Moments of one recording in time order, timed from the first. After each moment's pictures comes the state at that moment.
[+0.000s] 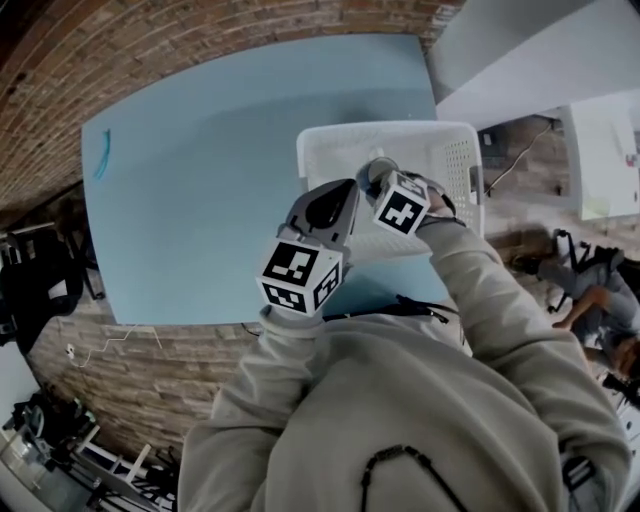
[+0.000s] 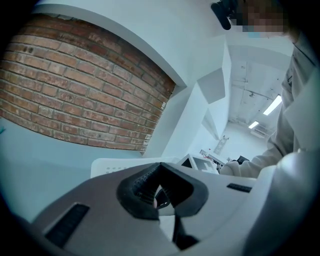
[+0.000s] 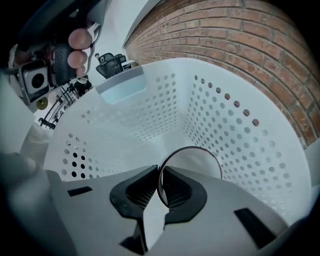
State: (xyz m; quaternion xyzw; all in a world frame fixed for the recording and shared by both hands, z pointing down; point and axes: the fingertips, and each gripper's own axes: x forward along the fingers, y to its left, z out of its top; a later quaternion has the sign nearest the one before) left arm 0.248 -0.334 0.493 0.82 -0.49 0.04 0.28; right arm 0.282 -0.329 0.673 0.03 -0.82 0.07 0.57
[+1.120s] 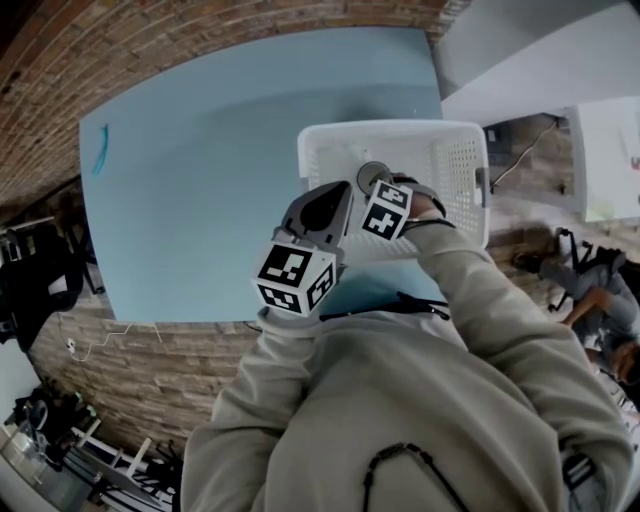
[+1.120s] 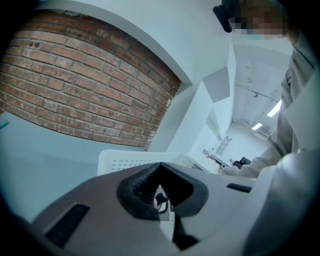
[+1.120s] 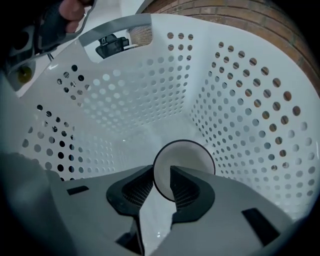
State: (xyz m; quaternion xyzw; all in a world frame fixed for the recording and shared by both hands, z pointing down) left arm 0.234 -0.329 0.518 0.81 -0.51 0.04 0.30; right arm 0.283 -0.317 0.725 0.03 -0.78 0.02 0.62
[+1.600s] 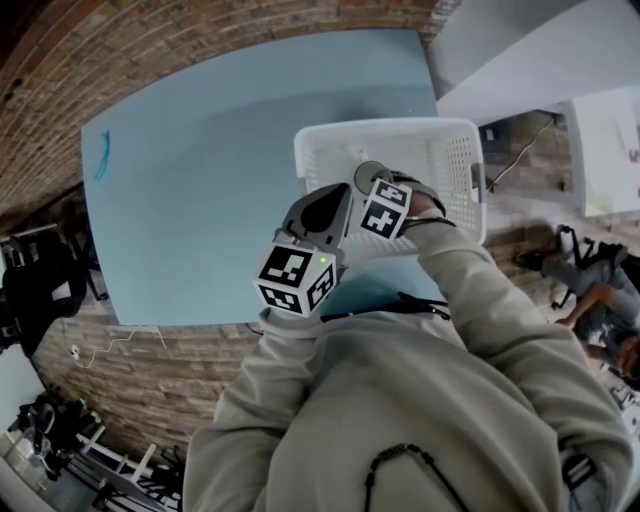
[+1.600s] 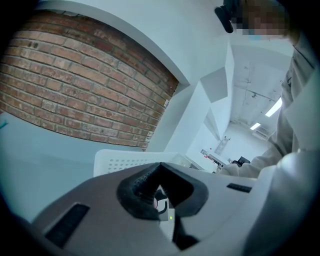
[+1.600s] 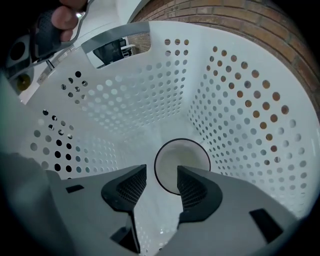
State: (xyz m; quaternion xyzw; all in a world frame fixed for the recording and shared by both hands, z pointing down) left arm 0.241 -0.325 0.513 0.82 -0.50 0.04 0.29; right arm 0.288 -0.318 0.716 0.04 -0.78 0.03 0.63
